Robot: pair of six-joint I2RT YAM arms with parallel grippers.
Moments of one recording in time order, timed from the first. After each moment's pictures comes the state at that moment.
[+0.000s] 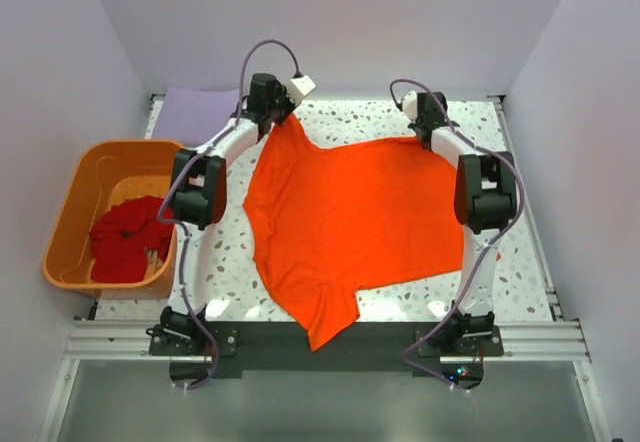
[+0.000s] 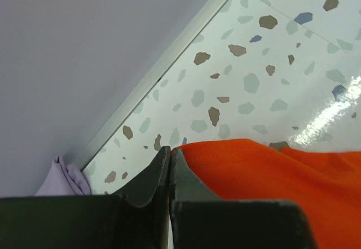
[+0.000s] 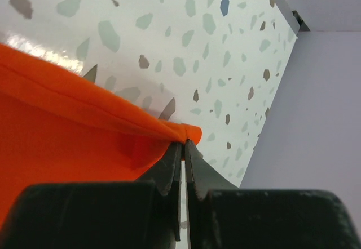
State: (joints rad) left arm -0.28 2.34 1.92 -0.07 0.17 0.60; right arm 0.10 2.19 1.63 -0.19 0.39 -0.73
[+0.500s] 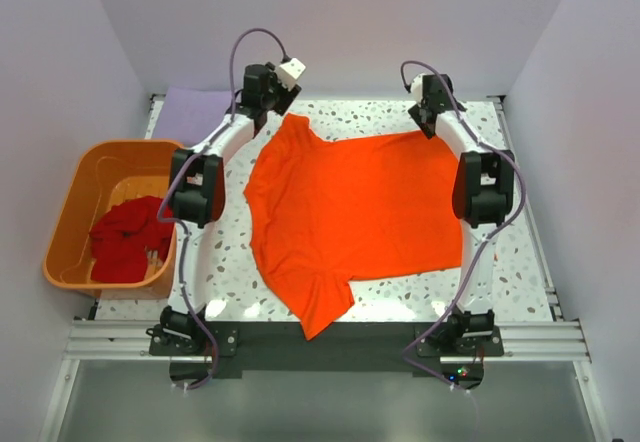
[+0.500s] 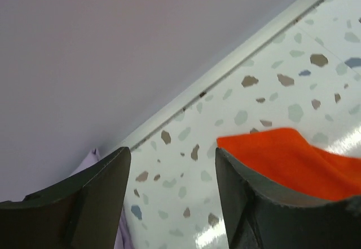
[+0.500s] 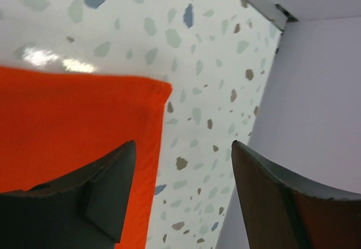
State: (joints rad) left arm -0.26 2.40 2.02 0.07 0.08 0.49; right arm 0.08 2.30 1.93 -0.36 0.43 -0.62
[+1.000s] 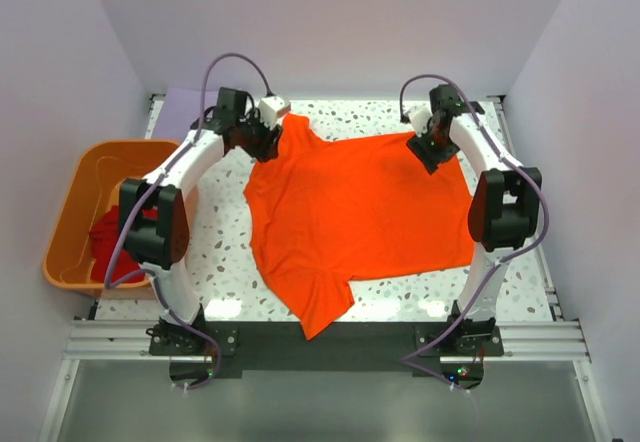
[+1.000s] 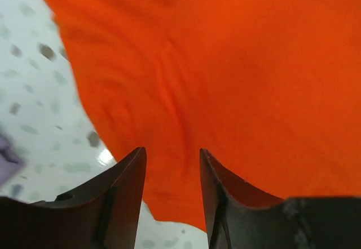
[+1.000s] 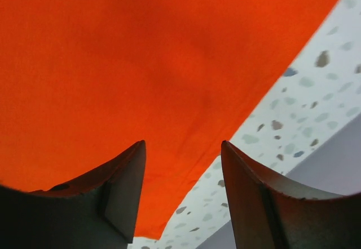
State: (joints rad) left arm -0.22 1.86 1.53 -0.47 0.38 0.39; right arm 0.08 2.00 1.74 -0.94 0.07 -0.58
